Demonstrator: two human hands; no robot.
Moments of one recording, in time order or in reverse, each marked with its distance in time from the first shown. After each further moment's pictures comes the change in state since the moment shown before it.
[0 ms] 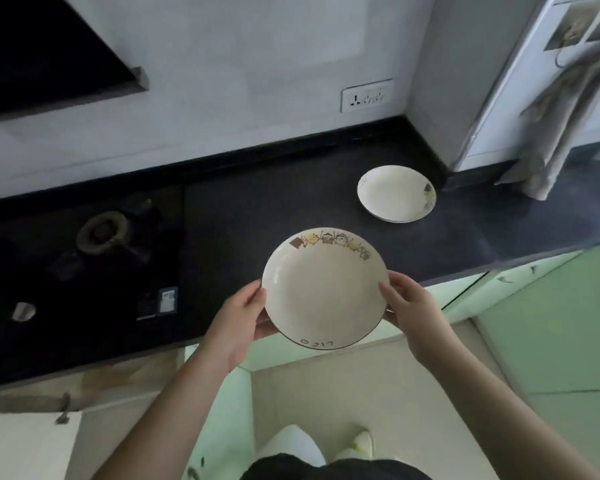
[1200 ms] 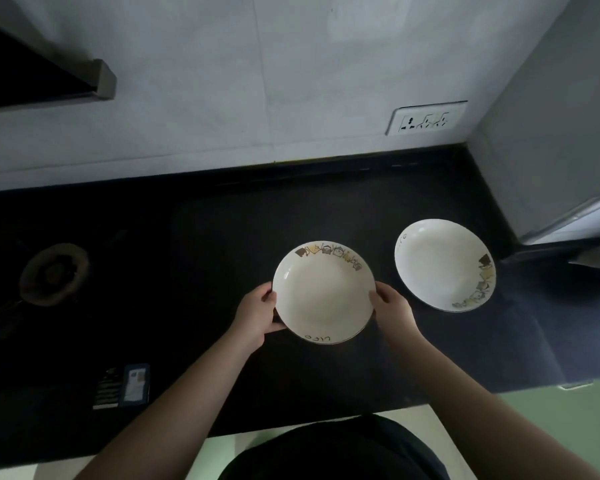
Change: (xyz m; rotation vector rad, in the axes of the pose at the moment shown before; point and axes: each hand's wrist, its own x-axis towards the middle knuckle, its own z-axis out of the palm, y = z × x) left_hand 0.258 0.050 0.012 0.103 0.224 -0.336; right_hand 0.262 -0.007 0.068 -0.314 0.069 0.253
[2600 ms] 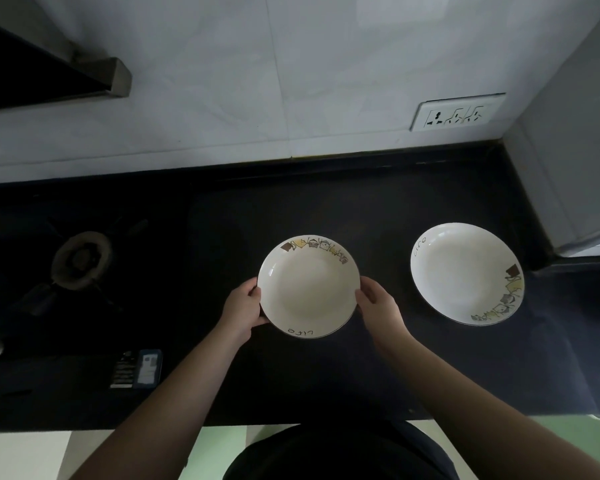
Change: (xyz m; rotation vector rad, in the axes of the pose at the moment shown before) left_hand 0.027 -0.013 -0.025 -0.003 0.202 0.025; right_hand 0.018 -0.003 0.030 -0.018 -0.186 -0.010
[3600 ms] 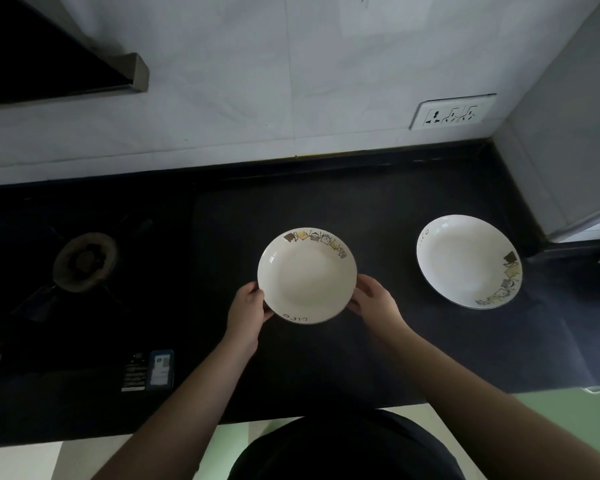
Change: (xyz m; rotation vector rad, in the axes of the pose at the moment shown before) left_hand -0.006 -0.022 -0.021 -0.258 -0.024 0.006; right_hand -0.013 0.000 0.032 0.119 0.032 0.074
